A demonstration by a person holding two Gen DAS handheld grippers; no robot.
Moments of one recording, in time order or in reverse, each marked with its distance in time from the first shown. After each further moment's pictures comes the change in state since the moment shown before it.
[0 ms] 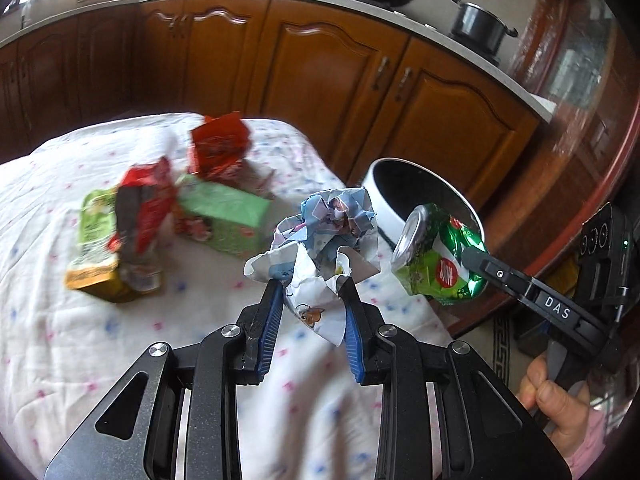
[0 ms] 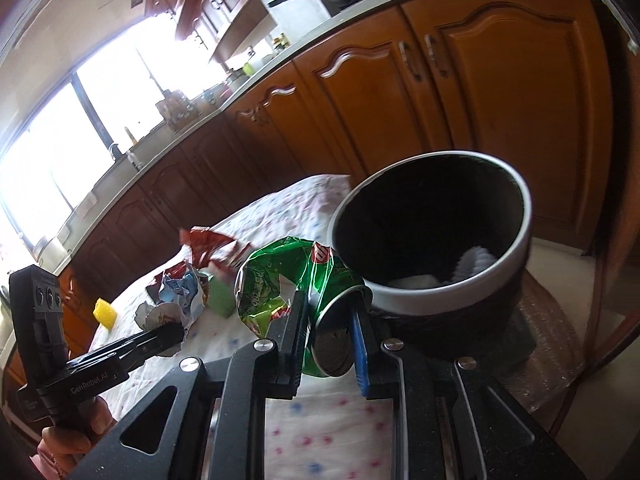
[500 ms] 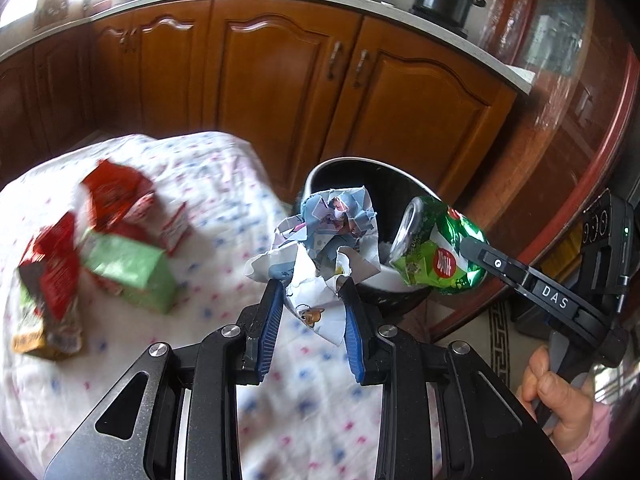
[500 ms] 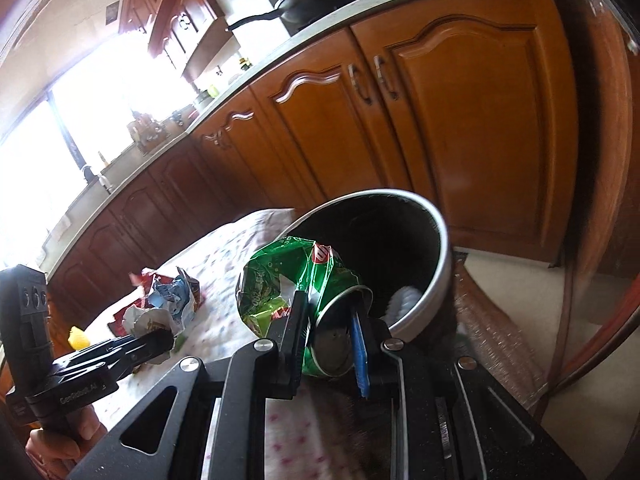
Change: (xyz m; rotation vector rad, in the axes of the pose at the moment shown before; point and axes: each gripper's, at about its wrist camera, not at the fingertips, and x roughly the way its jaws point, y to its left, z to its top) left arm 0.046 -0.064 0.033 0.117 0.029 -0.046; right arm -0.008 -0.052 0.031 0.028 -0.057 -0.104
